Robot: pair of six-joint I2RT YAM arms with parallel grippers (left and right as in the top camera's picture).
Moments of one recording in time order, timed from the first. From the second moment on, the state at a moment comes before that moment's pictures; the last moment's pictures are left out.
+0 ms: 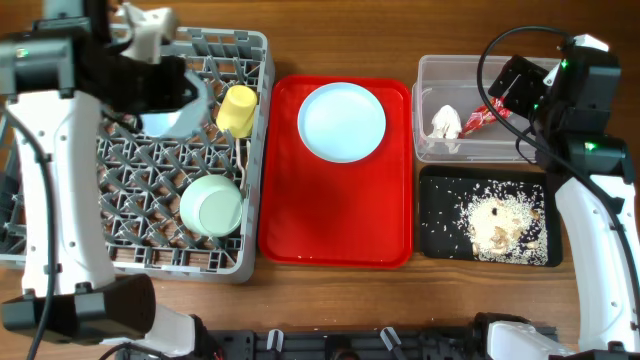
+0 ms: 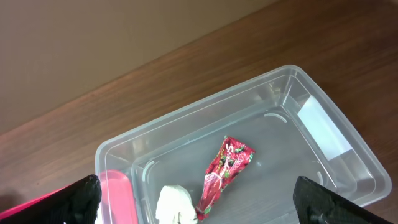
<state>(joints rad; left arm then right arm) 0.09 1.70 2.00 -1.49 0.43 0.08 -0.10 1.33 1.17 -0.47 0.11 0.33</state>
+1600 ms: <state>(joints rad) 0.33 1.67 1.51 -1.14 -0.26 -0.40 -0.10 1.33 1.17 -0.47 0.11 0.33</state>
